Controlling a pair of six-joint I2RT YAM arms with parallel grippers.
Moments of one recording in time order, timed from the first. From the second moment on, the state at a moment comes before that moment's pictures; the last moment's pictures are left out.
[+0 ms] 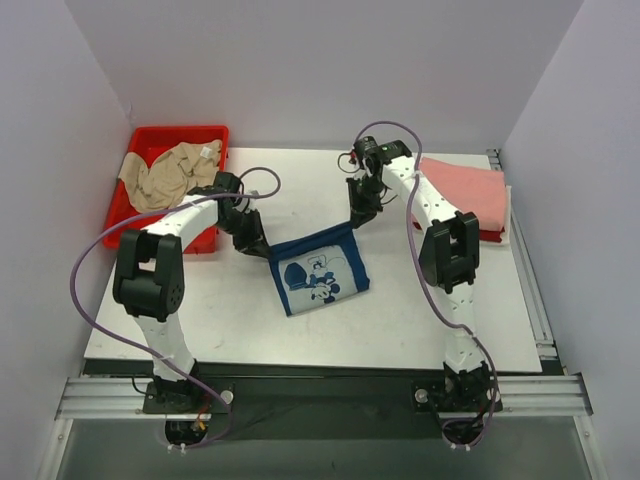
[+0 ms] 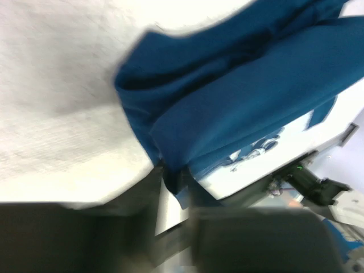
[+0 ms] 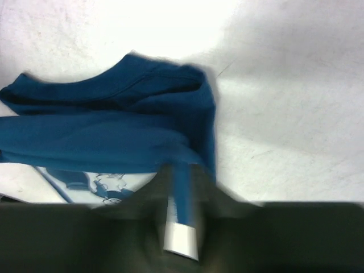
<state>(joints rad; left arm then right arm) -0.22 1.88 1.36 -0.77 0.50 -0.43 0.40 2.27 2.14 -1.20 -0.17 0.31</state>
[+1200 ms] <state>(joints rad) -0.24 1.76 1.04 -0.50 0.48 -0.50 0.26 2.03 1.49 -0.75 -0.50 0.18</state>
